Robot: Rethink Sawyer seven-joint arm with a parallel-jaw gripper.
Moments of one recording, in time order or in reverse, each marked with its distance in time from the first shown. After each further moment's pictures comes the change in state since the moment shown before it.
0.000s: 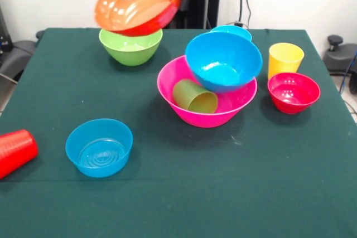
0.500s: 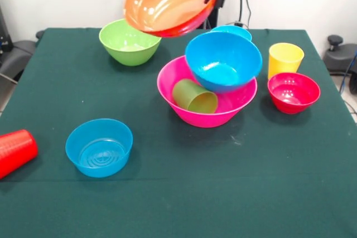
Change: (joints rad) arm 0.106 0.019 -0.008 -0.084 0.031 0.068 0.000
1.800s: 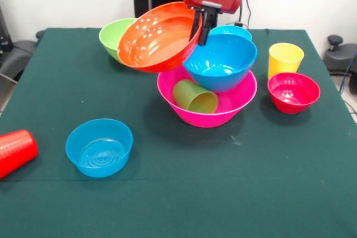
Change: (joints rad) arm 0.048 0.169 -0.169 0.079 0.004 -0.395 0.000
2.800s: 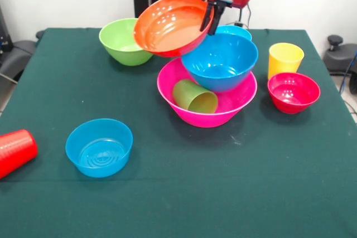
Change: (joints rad) arm 0.238 0.072 -0.194 0.059 0.079 -0.040 0.055
